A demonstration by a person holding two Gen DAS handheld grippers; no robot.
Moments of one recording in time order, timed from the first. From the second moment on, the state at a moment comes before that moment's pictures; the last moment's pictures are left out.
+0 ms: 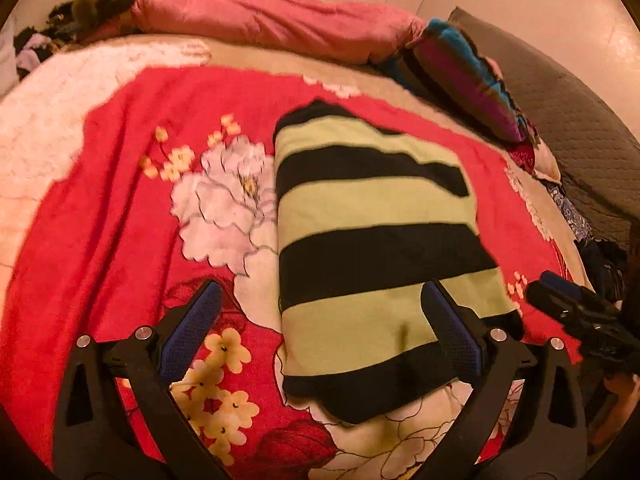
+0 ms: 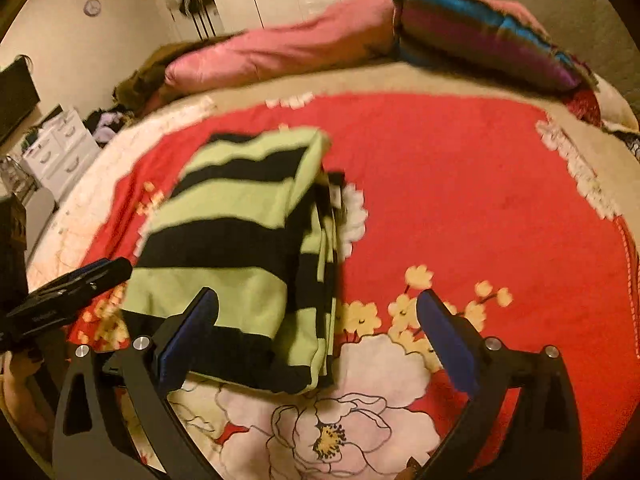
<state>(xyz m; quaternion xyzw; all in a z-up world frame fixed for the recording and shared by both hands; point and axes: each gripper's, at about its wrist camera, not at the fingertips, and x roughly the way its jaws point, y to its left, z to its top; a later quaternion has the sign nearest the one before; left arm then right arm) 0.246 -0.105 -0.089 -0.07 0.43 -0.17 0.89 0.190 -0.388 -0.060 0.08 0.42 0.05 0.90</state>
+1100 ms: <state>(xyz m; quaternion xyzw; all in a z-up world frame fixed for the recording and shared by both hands) 0.085 -0.088 -0.045 -0.02 0.40 -0.14 0.90 0.048 -0.360 -0.009 0.06 0.38 0.06 0.92</state>
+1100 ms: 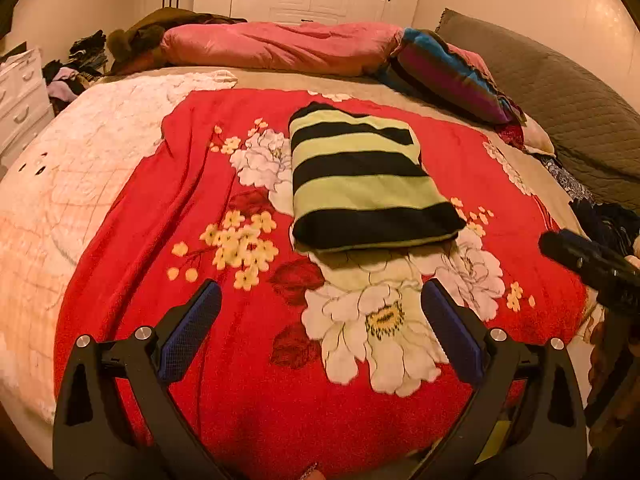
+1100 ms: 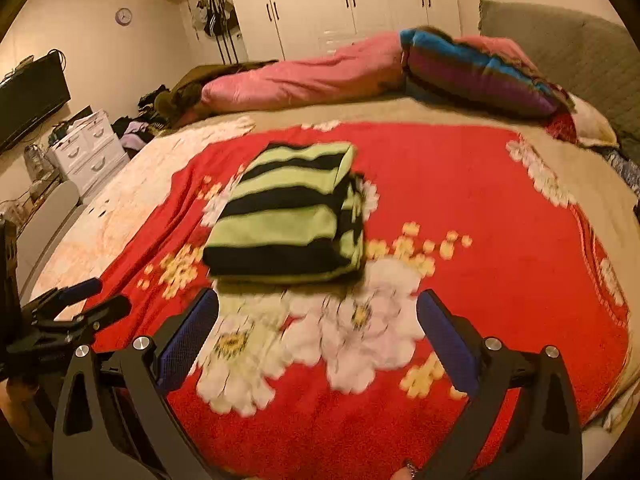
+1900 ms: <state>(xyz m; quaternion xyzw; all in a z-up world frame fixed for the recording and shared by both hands) 0.080 -0.079 -0.050 -0.03 0.42 -0.12 0.90 0.037 -0.346 -0.019 0.04 0.40 0.07 0.91</state>
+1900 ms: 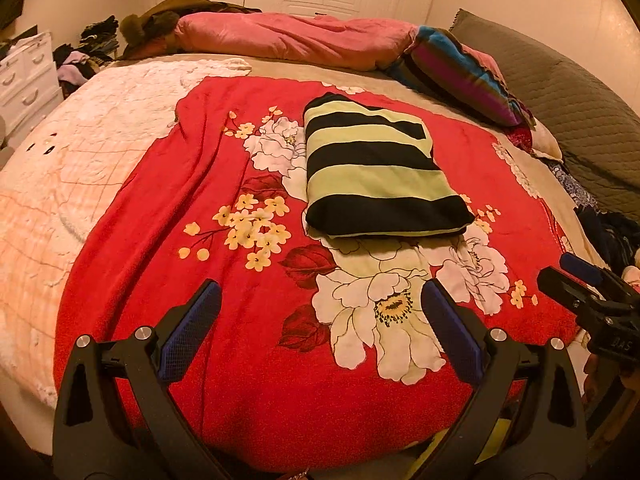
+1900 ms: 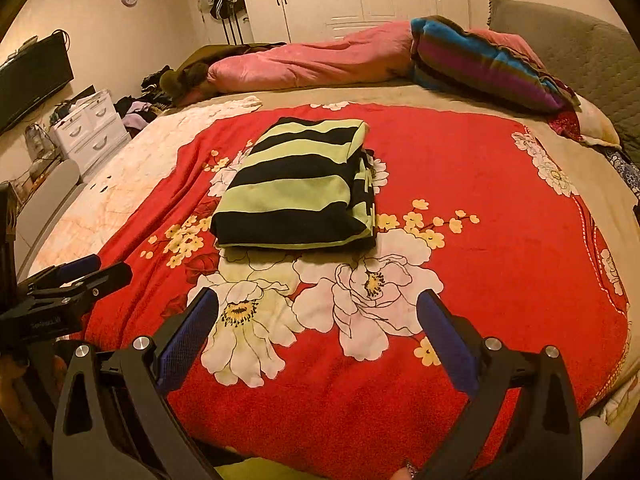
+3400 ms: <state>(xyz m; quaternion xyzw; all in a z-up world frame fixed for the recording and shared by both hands) 0.082 -0.076 -0.051 -0.03 0.42 -0.12 0.90 0.036 -0.344 -0.021 0.04 0.41 0.07 0.91</state>
